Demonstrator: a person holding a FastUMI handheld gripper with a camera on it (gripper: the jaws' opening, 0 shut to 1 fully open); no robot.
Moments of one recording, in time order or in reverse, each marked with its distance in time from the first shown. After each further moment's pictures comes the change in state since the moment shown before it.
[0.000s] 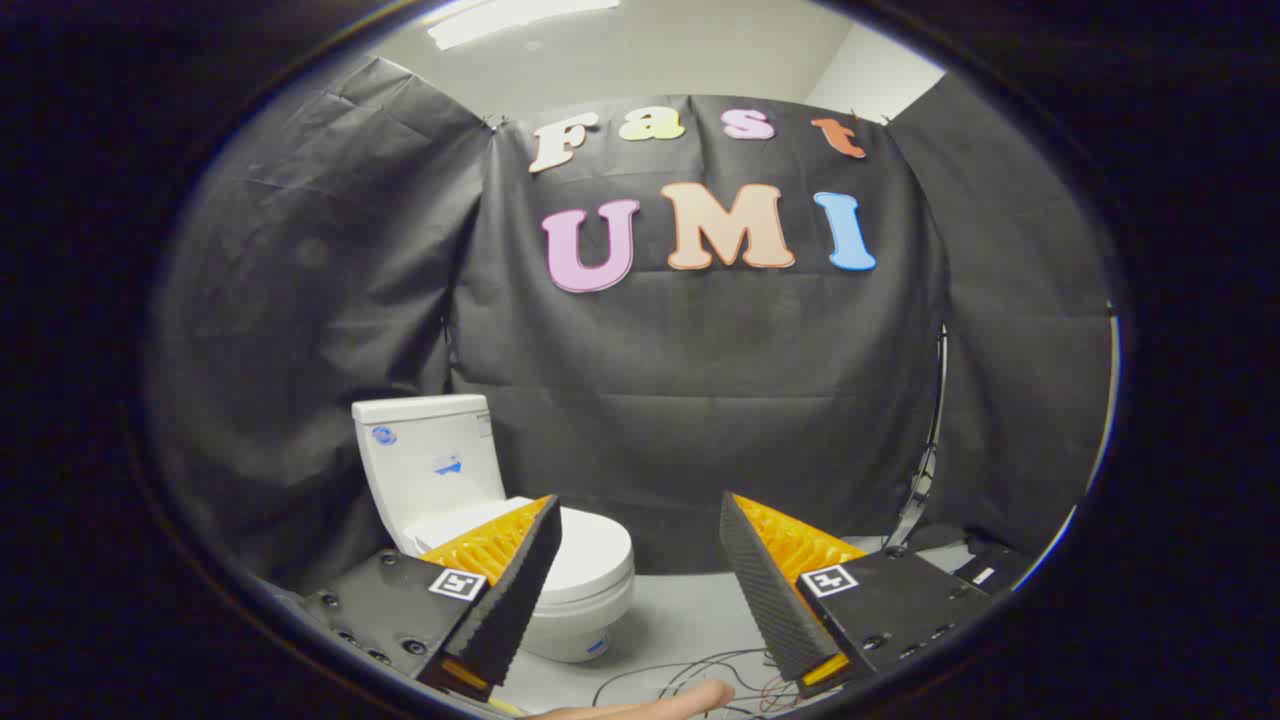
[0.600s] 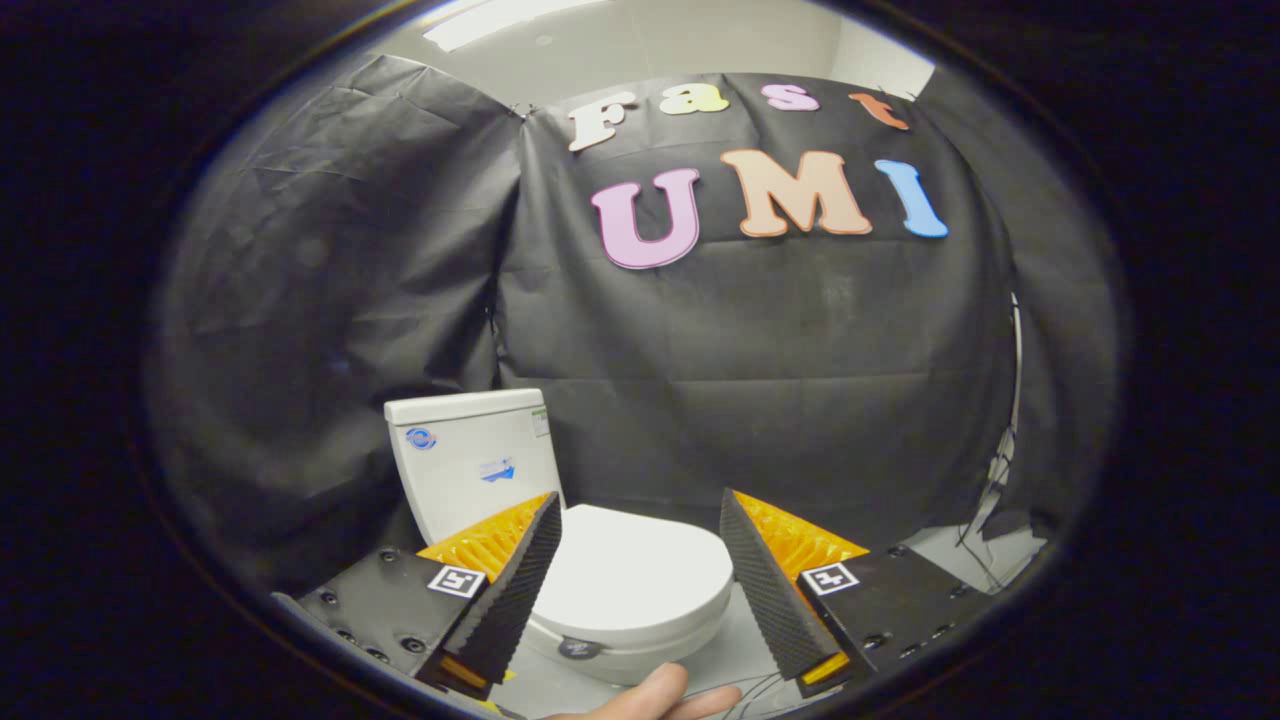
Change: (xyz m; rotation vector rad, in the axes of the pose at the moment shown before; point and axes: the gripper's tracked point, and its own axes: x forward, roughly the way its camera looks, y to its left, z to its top) arm 0.068 0.114 -0.070 0.066 0.046 0.104
